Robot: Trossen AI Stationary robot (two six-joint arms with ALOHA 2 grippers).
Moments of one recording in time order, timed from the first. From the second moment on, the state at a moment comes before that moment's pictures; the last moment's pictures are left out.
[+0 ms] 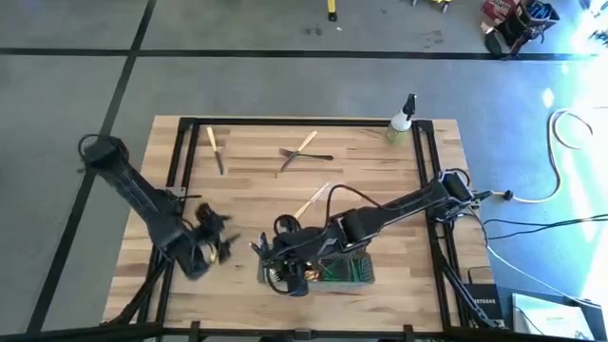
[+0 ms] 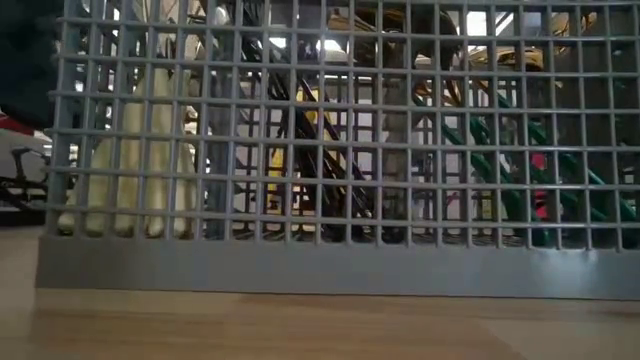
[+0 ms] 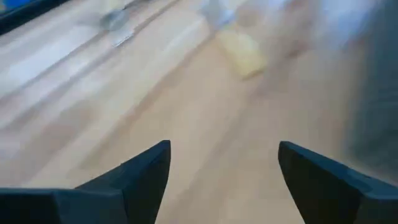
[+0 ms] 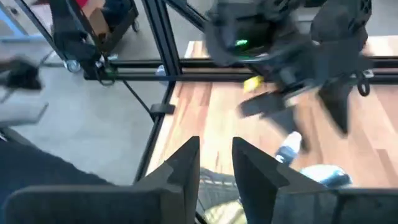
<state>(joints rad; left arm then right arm) -0.79 1.22 0.59 -0.76 -0.92 -1.31 0.39 1.95 1.80 -0.37 0.09 0.24</state>
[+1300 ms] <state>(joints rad) 0.74 1.51 0.50 -0.06 -0.70 -1.01 0.39 1.94 1.80 -0.52 0.14 0.09</state>
